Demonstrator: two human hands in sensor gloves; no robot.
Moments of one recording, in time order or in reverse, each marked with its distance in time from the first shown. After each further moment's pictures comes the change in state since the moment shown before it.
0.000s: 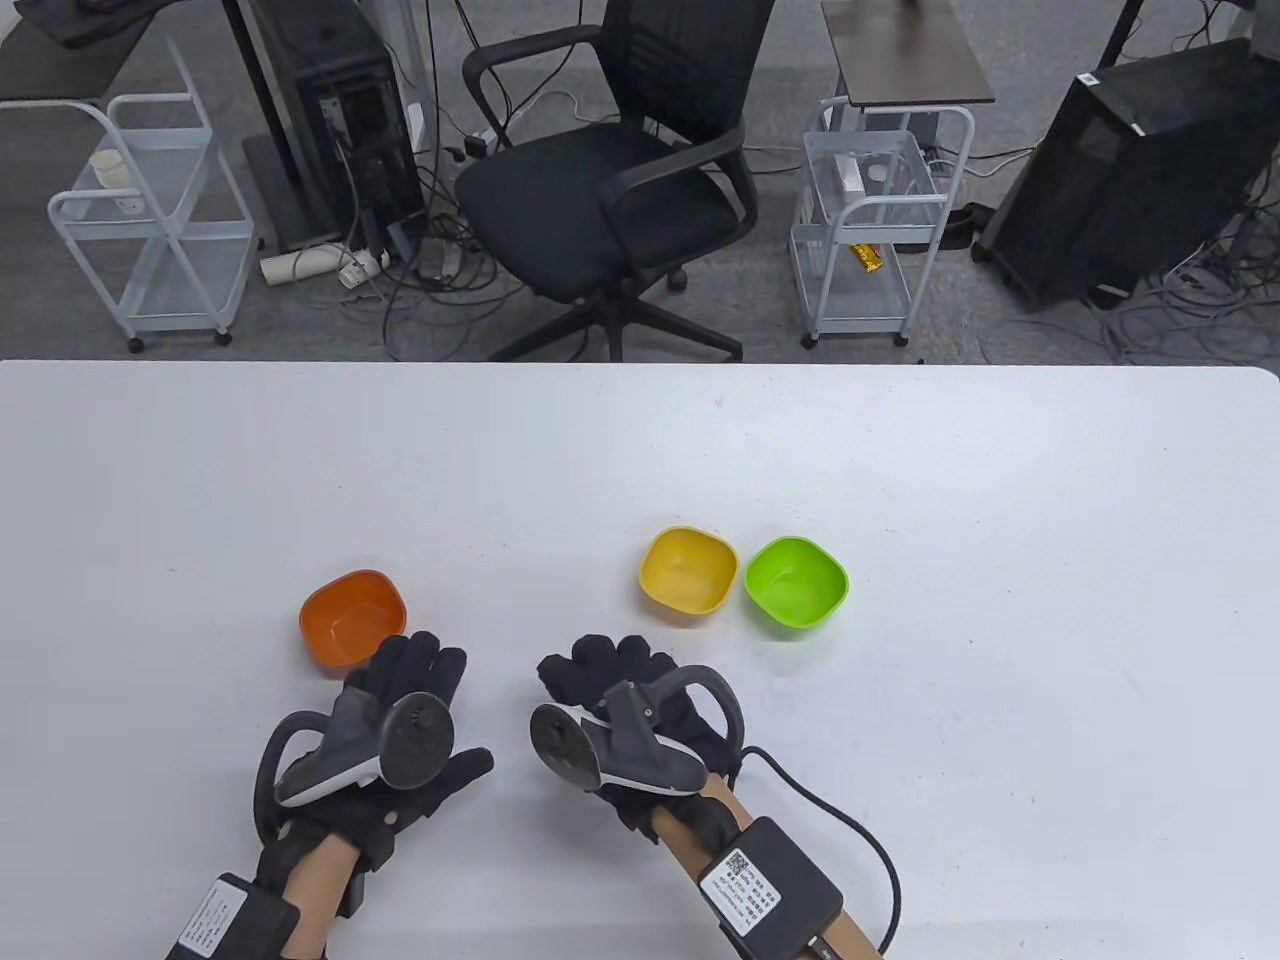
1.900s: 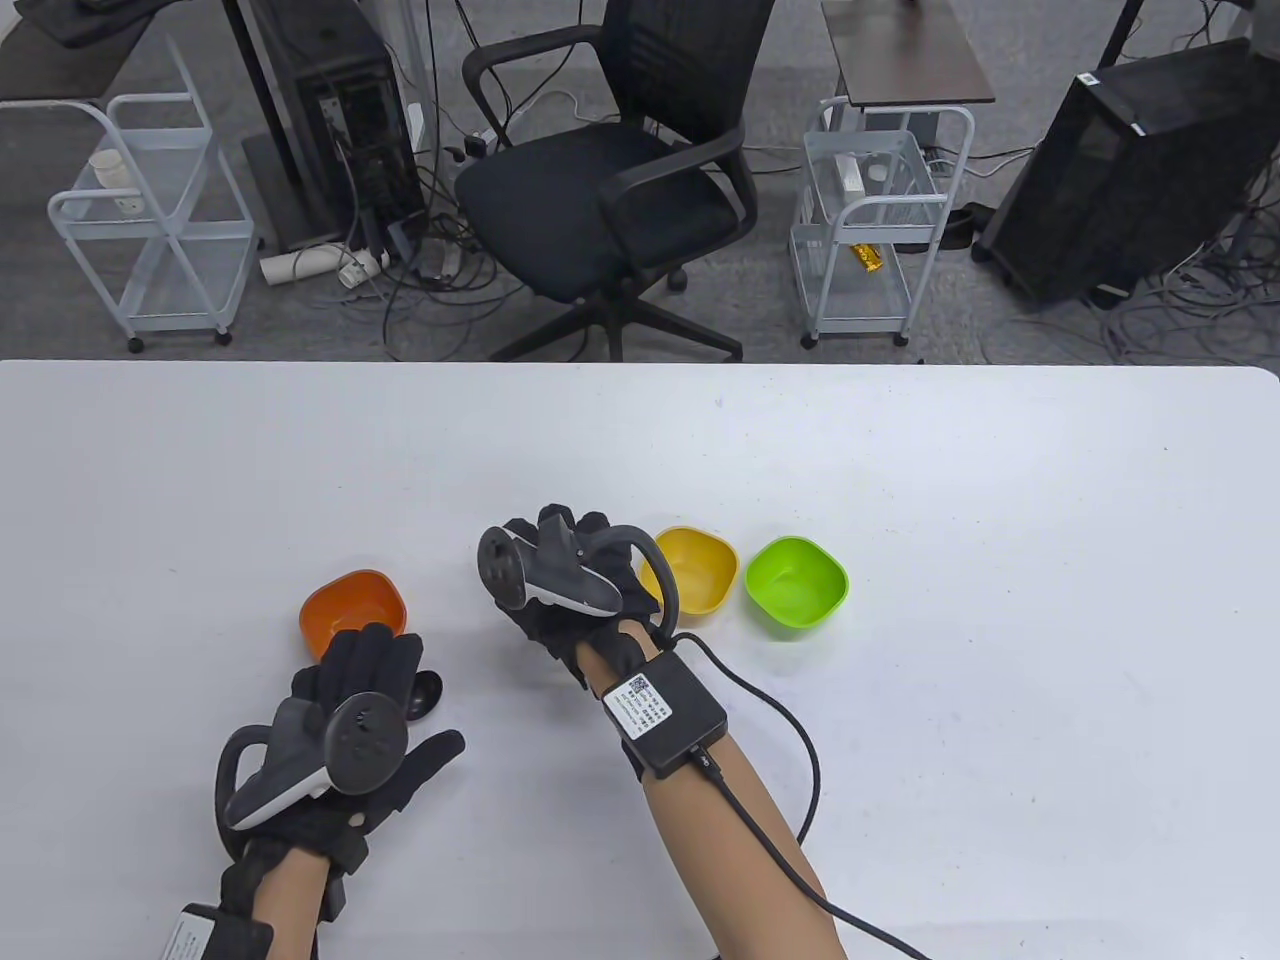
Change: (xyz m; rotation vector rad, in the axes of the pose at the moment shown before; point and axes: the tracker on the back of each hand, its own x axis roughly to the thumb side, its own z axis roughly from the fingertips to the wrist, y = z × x) left_hand -0.022 0.010 0.023 0.110 0.084 0.077; right_hand -0.021 0.019 -0.137 0.098 0.125 -0.027
